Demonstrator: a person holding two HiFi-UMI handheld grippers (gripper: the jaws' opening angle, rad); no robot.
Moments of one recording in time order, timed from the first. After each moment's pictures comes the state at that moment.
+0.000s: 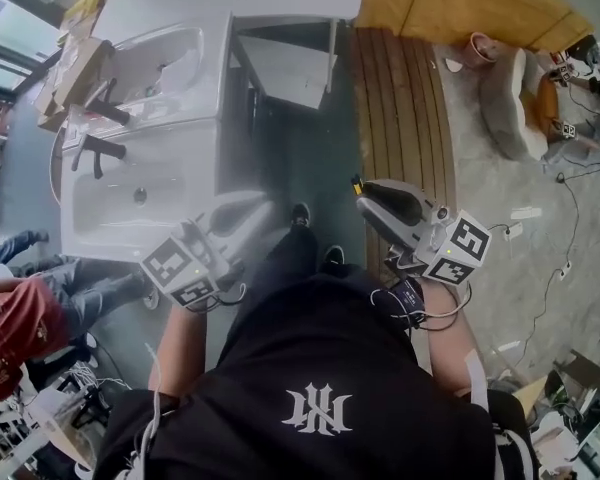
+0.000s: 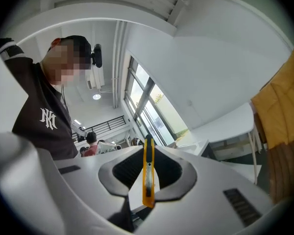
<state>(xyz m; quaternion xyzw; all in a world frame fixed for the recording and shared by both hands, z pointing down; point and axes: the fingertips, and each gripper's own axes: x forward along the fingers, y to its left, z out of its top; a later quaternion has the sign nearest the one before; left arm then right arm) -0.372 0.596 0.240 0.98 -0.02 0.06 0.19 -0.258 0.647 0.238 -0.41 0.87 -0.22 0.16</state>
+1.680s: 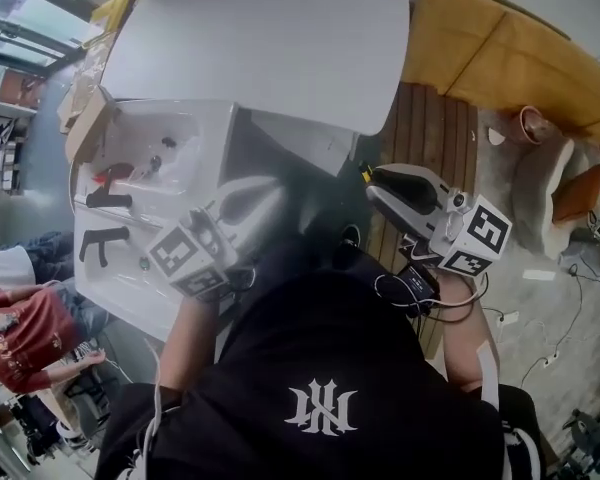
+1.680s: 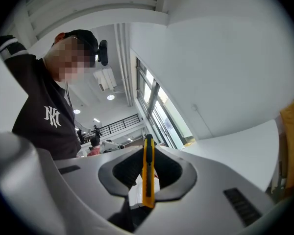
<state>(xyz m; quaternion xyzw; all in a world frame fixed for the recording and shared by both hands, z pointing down) -0.103 0.250 0.225 0.97 -0.12 0.04 0.19 0.004 0.275 0.227 -0.30 0.92 -0.20 0.15</state>
